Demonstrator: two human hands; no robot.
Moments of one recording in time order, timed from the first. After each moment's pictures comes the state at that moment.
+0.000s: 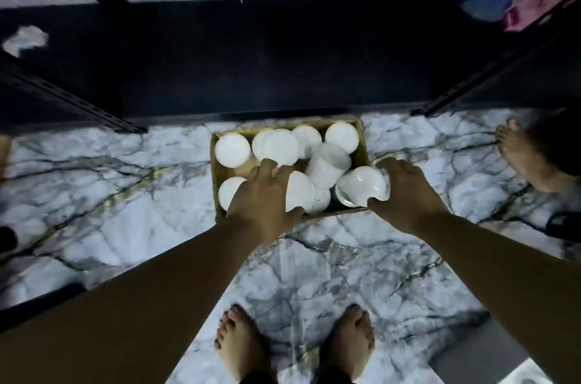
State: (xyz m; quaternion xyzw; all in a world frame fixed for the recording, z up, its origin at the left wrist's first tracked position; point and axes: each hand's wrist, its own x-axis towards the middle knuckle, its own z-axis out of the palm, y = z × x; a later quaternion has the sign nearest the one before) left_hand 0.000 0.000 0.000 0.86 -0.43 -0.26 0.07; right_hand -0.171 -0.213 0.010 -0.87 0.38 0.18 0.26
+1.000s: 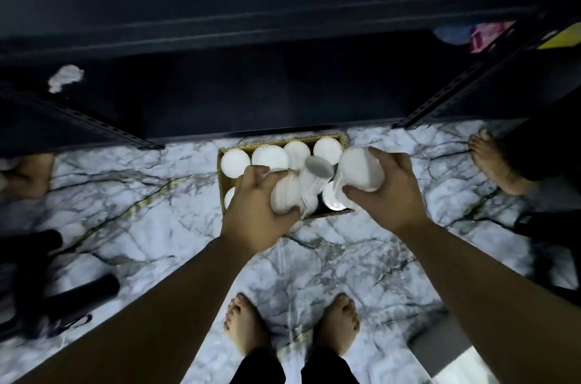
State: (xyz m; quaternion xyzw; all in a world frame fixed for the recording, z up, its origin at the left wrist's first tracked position) left_hand -0.021 -0.011 0.102 0.88 -0.32 -0.27 0.24; right_hand -0.173 -0.220 0.112 -0.80 0.43 0.00 0.41
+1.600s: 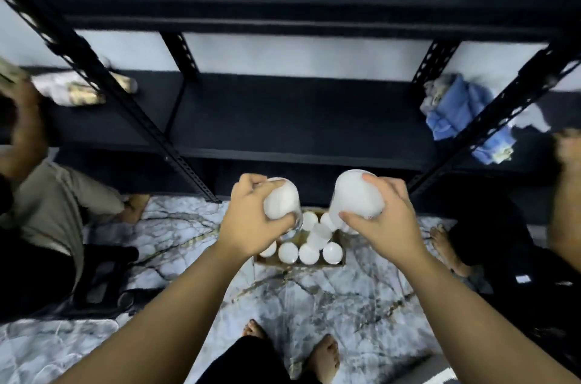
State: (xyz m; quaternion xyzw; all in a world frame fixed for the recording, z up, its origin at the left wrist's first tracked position) left_hand -0.039 0.044 0.489 0.89 -0.29 -0.14 0.33; right_hand -0.196 -0.175 0.493 -0.85 0.30 -0.11 0.43
